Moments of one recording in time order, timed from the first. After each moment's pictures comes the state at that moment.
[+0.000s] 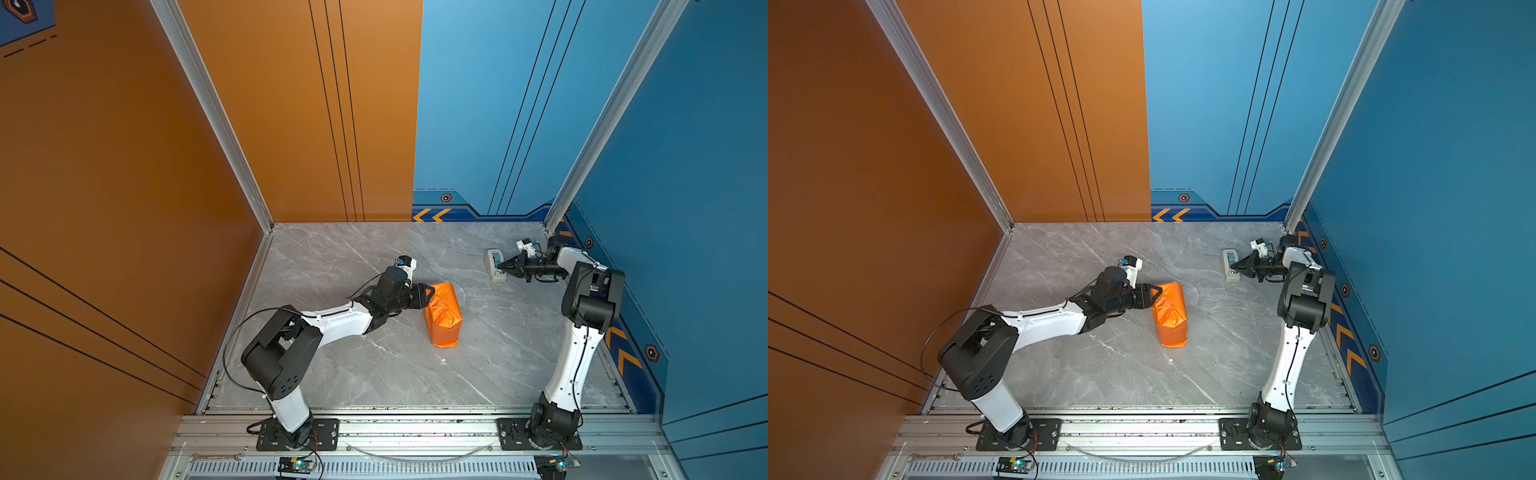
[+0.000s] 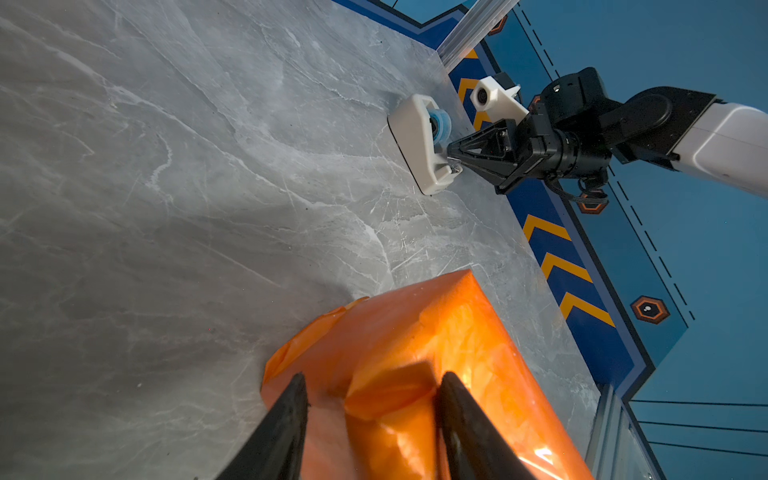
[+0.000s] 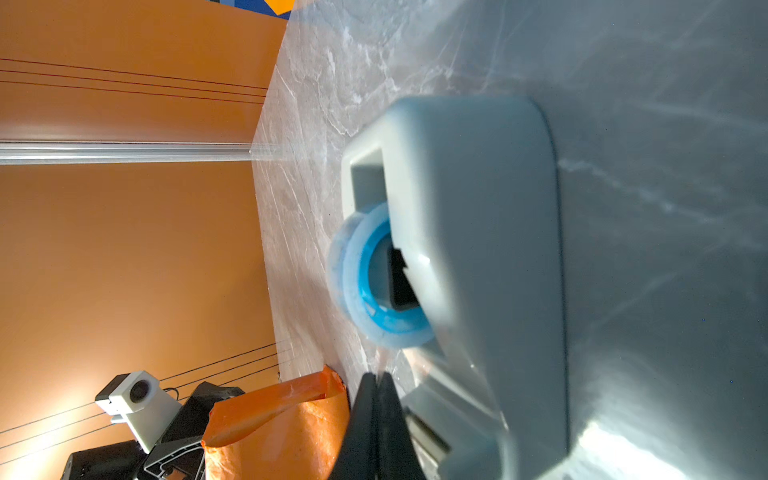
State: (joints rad) left arm -0.70 1.72 0.96 0.26 0.18 -0.65; right arm -0.32 2.31 1.73 -0.77 -1.06 0.13
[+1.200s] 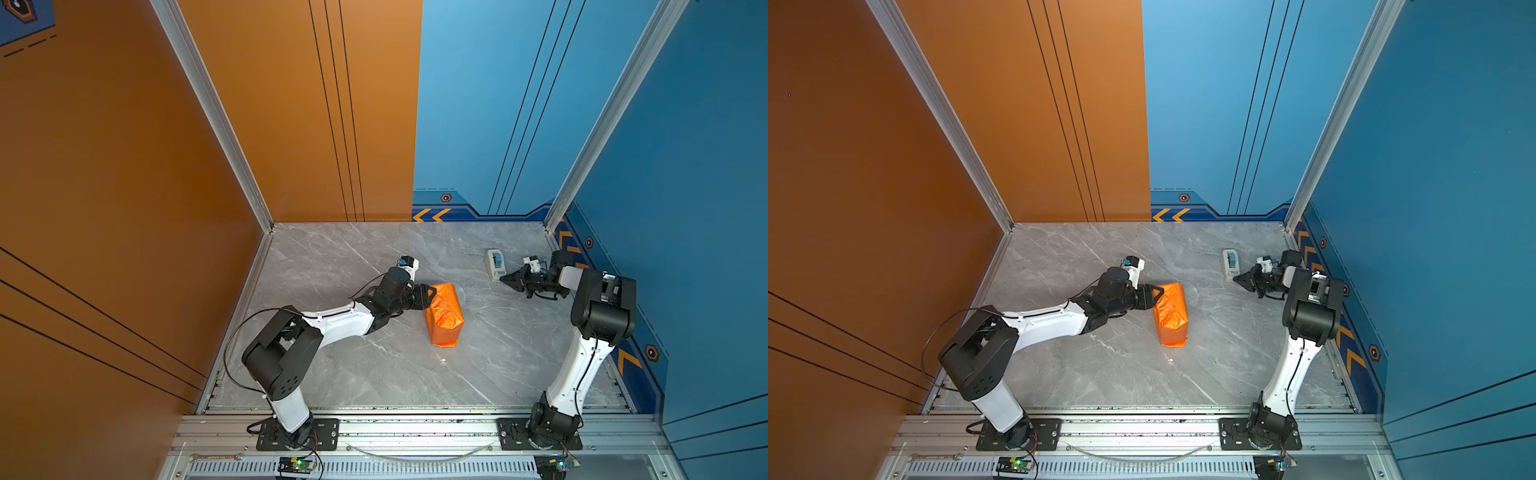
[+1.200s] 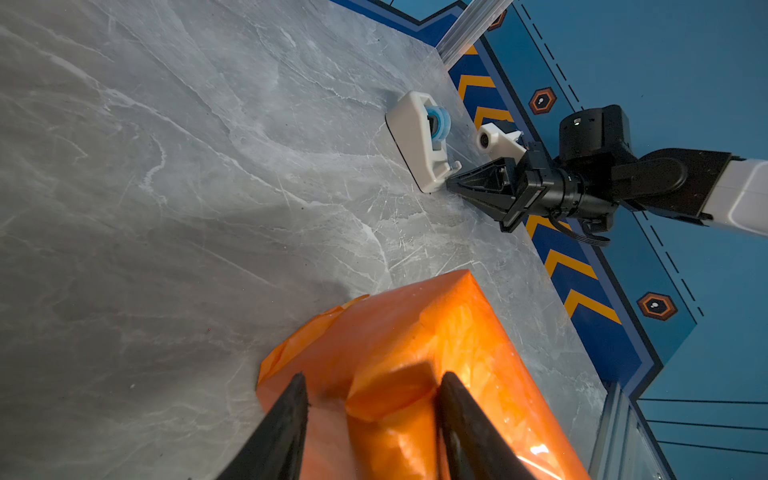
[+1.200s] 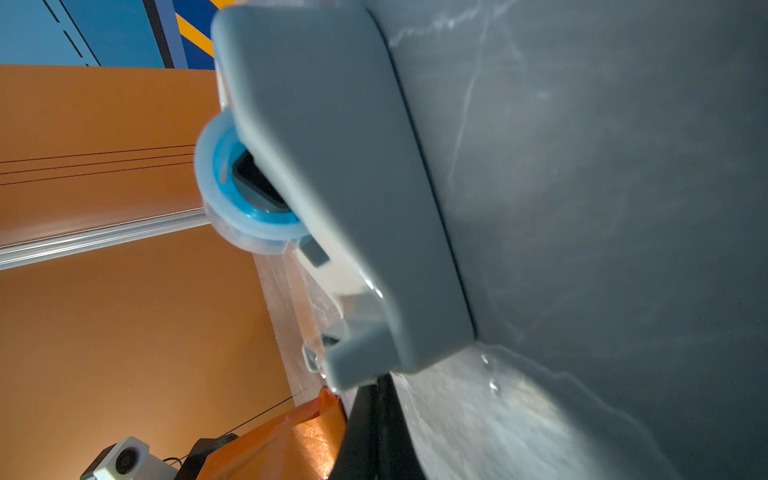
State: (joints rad) left arm -0.72 1.72 0.97 0.25 0.16 -0.64; right arm -0.34 2.14 1.33 -0.39 -0.96 0.44
